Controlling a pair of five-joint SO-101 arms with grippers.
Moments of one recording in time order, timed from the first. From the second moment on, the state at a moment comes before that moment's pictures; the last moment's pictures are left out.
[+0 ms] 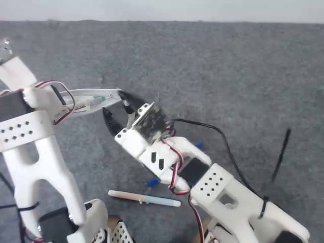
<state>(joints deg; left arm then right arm) -26.8 -20.2 4.3 94.7 19.0 -51.0 -39.8 54.4 1.1 2.3</state>
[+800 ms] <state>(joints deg) -26.8 -20.2 4.3 94.7 19.0 -45.5 -53.5 54.4 44.4 -25.5</state>
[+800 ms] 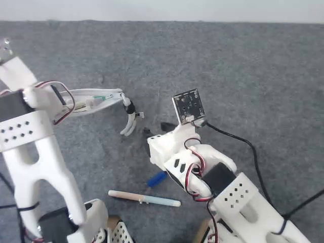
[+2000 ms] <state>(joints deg) -26.8 -20.2 4.3 94.7 19.0 -26.8 -12.0 43.2 49.6 -37.9</state>
